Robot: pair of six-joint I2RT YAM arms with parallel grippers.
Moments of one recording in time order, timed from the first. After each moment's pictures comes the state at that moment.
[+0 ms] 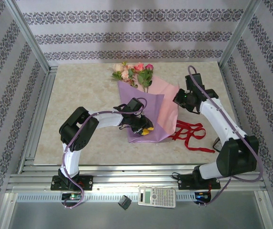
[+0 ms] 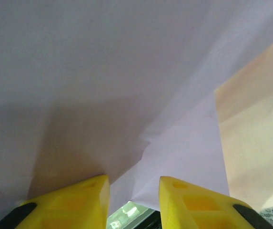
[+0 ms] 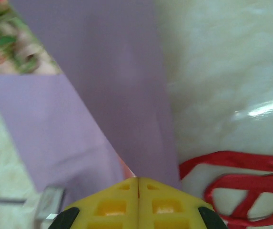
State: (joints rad) left arm -0.69 2.00 1.22 -0.21 0.61 -1.21; right arm 0.20 1.41 1.20 -0.74 -0.12 0.70
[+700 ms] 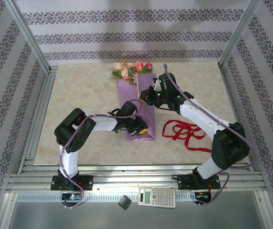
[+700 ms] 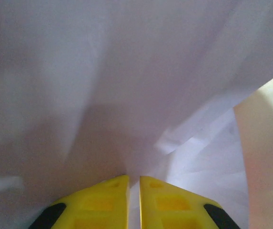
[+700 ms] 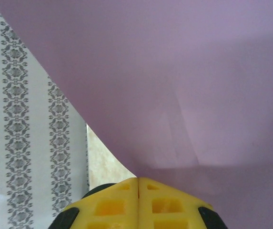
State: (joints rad) left arm -0.65 1.92 1.01 0.05 0.54 -1.23; right arm 0.46 1.56 1.20 -0.27 -0.50 0.96
